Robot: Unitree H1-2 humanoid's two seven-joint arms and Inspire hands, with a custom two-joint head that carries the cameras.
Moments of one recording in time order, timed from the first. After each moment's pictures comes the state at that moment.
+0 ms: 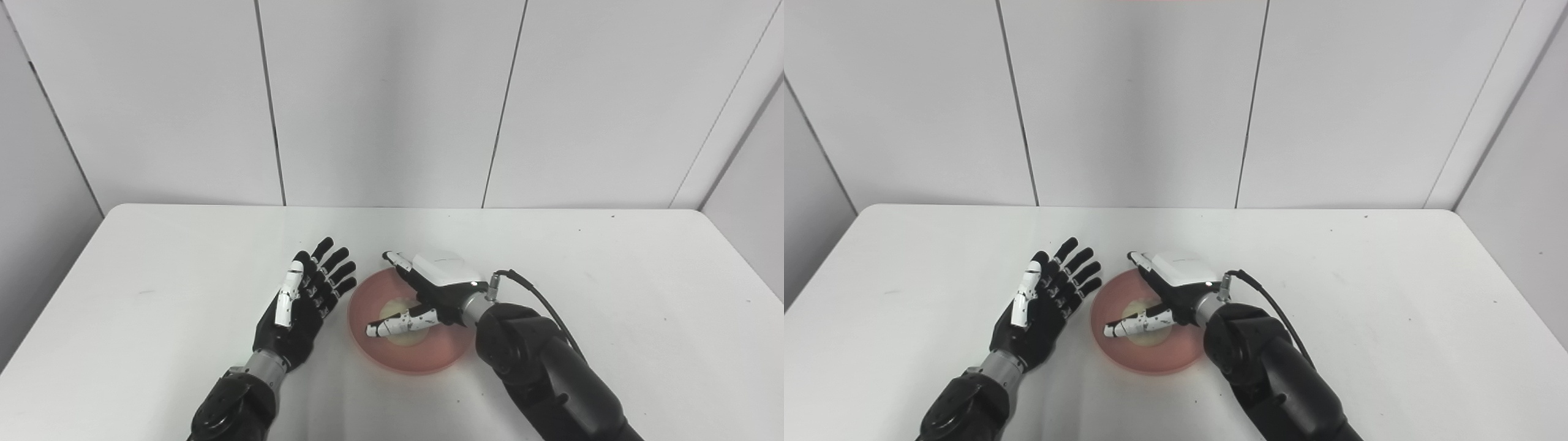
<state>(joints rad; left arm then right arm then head) -0.36 -0.02 0.01 0.36 -0.39 0.09 -0.30 -0.60 -0.29 0.50 -0.06 -0.90 0.42 0.61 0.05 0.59</state>
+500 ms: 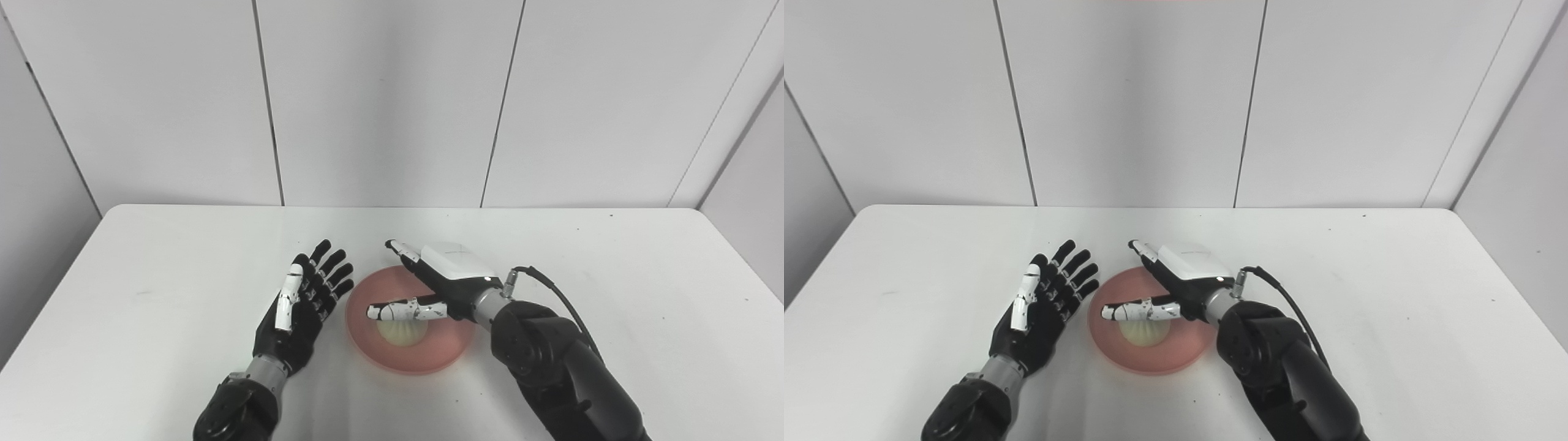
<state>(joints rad) -0.30 -0.05 0.01 0.26 -0.33 0.10 -0.23 -0.57 -0.29 0.43 -0.14 -0.84 0.41 0.60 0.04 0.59</state>
